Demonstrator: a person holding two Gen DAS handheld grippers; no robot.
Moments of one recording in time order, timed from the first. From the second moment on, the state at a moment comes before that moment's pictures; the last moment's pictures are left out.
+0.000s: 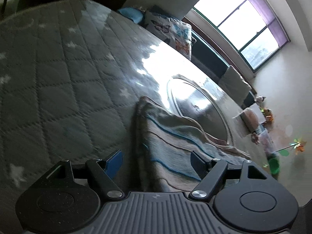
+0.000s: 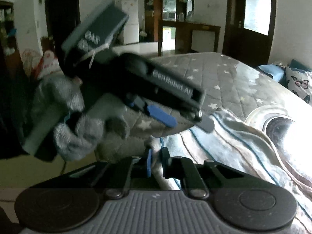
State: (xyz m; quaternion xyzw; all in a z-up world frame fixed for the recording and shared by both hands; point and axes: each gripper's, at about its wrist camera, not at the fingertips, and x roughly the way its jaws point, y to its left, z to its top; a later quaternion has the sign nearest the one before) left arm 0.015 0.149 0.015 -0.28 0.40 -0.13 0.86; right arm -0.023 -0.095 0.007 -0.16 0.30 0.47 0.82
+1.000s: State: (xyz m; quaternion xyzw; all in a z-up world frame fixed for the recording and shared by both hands) left arm 0.028 0.134 0.017 -0.32 0.41 -0.15 0.84; right arm 0.073 -0.229 -0.037 -0.09 0.35 0.25 0.90
